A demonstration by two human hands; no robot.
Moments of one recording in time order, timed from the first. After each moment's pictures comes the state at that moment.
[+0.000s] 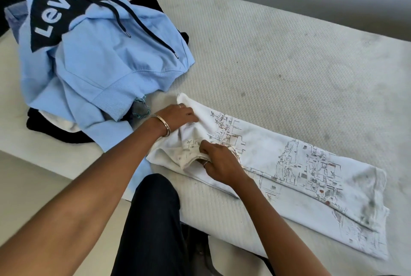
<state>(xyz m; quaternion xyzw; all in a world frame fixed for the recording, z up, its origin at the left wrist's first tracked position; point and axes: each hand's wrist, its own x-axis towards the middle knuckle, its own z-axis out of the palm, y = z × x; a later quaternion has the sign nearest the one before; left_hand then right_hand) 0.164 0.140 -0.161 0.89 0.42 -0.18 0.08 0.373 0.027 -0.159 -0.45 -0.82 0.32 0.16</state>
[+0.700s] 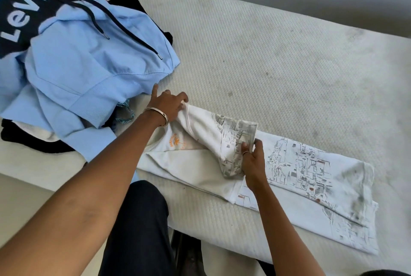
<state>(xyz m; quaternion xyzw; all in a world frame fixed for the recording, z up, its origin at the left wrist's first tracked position) 0.190 0.171 -0.161 0.77 0.62 -0.07 0.11 0.449 0.032 -0.200 -0.71 -0.28 0.51 0.41</state>
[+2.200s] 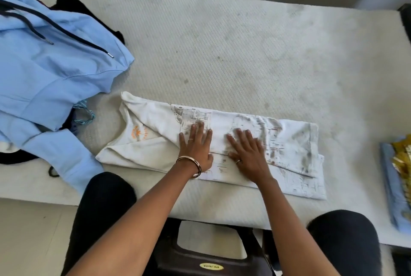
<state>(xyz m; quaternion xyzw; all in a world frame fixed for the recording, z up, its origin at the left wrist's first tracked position) 0.380 0.012 -0.179 0.79 0.56 -0.16 0.20 0.584 -0.035 -0.218 -0.65 -0.73 0.21 -0.01</state>
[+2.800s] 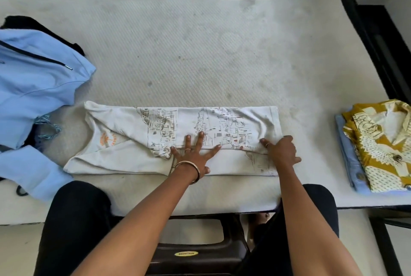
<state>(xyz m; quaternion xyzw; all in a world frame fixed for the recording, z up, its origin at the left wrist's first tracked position) 0.460 -0.037 -0.173 0.80 0.47 -0.28 0.24 0.714 -0.081 -0.173 -0.94 -0.18 0.29 0.10</state>
